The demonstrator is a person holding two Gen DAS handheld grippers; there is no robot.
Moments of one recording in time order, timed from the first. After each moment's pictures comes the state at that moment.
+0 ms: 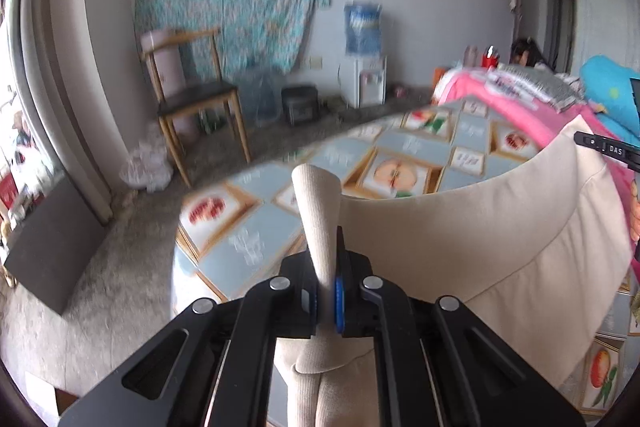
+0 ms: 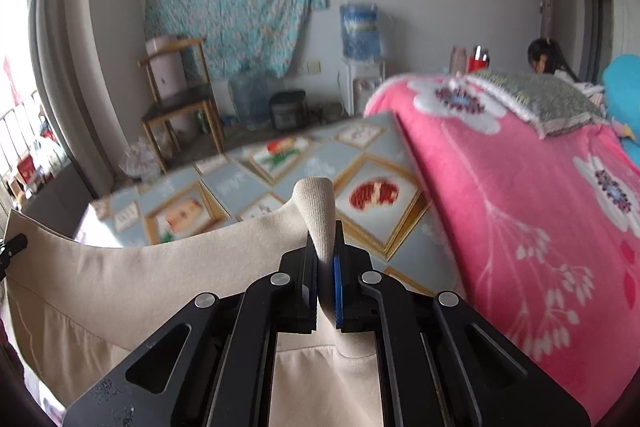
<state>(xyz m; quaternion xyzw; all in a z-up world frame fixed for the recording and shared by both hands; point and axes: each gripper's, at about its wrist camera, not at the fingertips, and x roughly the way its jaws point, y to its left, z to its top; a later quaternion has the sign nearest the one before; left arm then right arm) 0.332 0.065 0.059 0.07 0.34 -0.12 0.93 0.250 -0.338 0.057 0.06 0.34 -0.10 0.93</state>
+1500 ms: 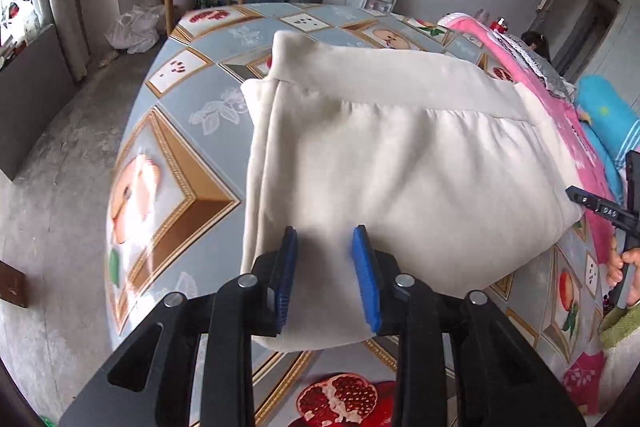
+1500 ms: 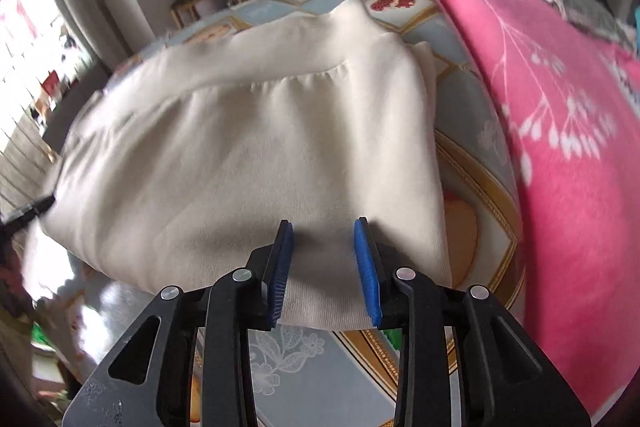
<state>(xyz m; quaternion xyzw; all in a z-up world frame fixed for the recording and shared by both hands) 0.219 0.126 -0.019 -0.05 0.47 -0.13 0.87 0.143 -0.339 -0.021 0.08 0.50 -0.02 0.86</state>
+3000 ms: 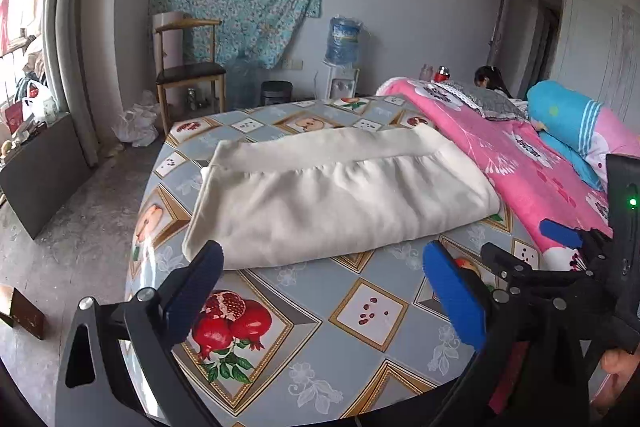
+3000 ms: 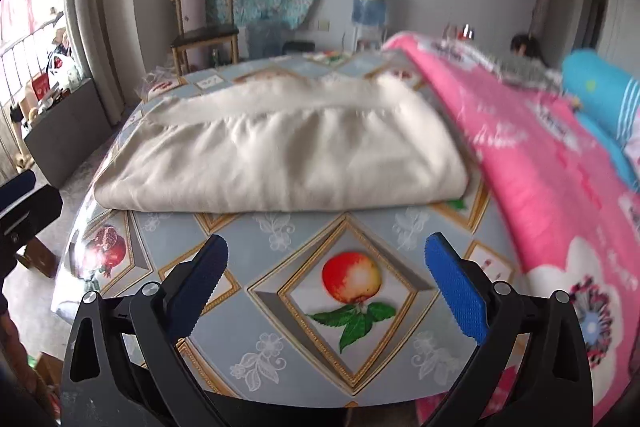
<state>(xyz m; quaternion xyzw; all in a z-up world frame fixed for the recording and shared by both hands) 0.053 0.043 0.085 -0.01 0.30 -0.14 0.94 0.005 -0.146 0.051 -0.01 0.38 -0.13 0.92</state>
